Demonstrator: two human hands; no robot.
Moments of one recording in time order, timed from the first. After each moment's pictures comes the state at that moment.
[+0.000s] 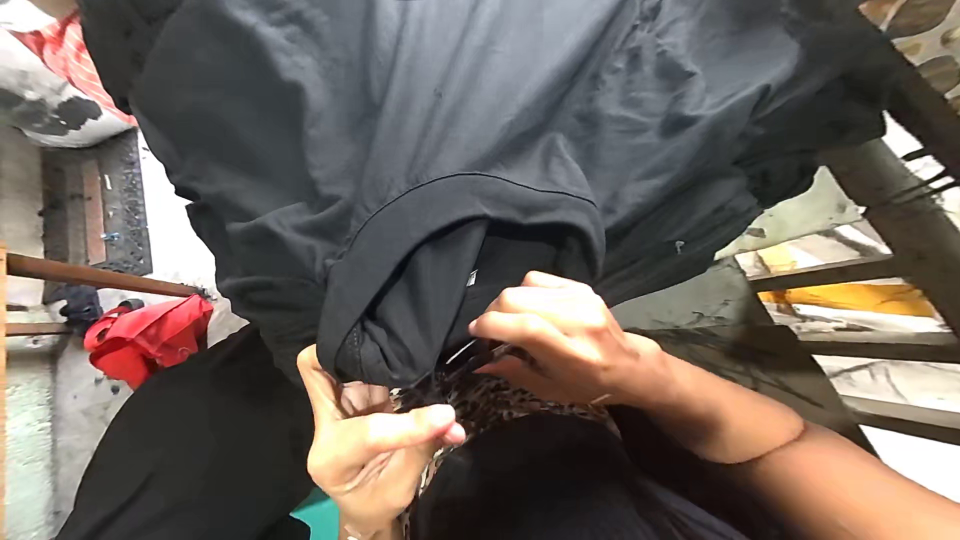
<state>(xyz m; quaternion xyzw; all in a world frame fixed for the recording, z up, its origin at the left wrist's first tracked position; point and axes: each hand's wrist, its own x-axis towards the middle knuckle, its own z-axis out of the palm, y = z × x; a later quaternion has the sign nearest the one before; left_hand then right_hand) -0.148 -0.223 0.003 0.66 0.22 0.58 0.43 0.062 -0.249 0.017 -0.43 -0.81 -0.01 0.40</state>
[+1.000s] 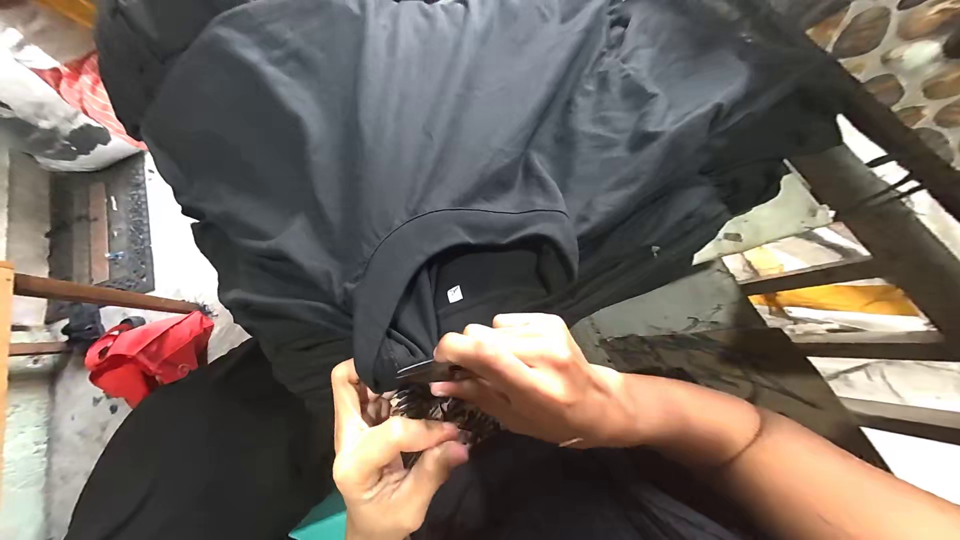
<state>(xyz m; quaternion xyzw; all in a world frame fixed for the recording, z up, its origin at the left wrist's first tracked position) -0.148 -0.236 -0.002 0.69 0.24 0.53 0.44 0.032 -0.256 0.028 -0.46 -0.78 0.00 0.41</state>
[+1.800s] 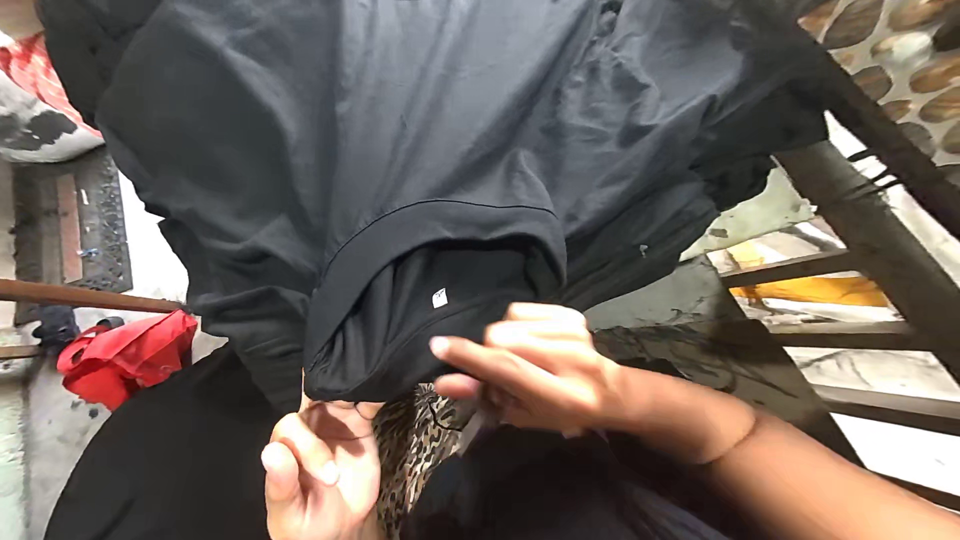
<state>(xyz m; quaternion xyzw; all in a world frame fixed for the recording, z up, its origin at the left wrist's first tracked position) -0.151 -0.230 -0.002 0.33 0.08 0.59 0.73 0.049 -0.261 0.013 -0.46 -0.77 -0.06 0.44</state>
